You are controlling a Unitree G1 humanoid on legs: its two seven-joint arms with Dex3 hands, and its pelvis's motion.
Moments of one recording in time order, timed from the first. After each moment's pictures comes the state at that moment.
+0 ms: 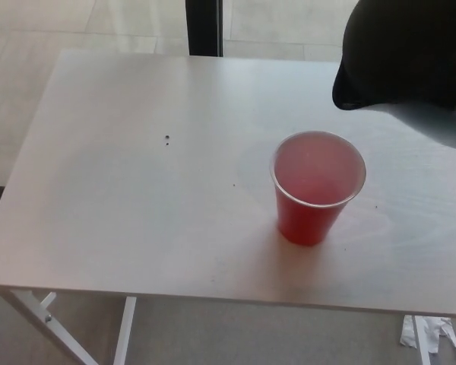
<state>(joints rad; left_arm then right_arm) 0.22 0.77 0.44 0.94 -0.24 0.03 -0.52 -0.90 -0.78 0.10 0.22 -0.53 0.11 0.19</state>
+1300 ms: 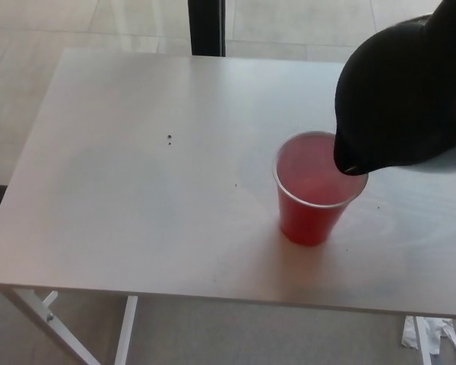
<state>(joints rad) 0.22 0.78 0.45 0.95 -0.24 0.03 -0.52 -0.82 -0.81 0.15 0.10 -0.59 -0.01 0.25</state>
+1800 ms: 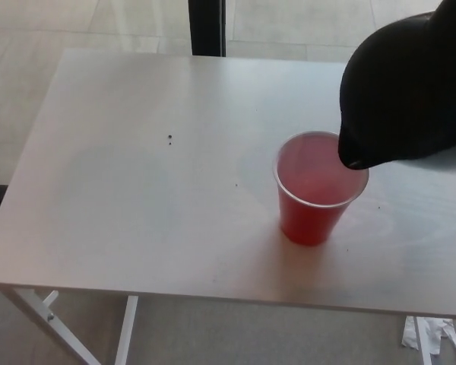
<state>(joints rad) 0.22 0.78 0.45 0.96 -0.24 0.03 -0.52 -0.82 -0.77 0.08 0.12 -0.57 0.06 0.27</state>
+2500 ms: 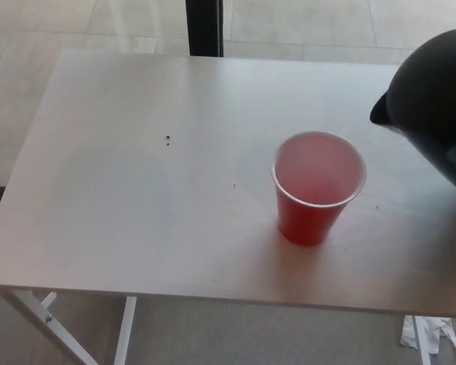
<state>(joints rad) 0.25 0.78 0.45 0.94 -0.24 0.03 -0.52 -0.61 -0.53 -0.34 0.19 -0.36 0.31 0.24</state>
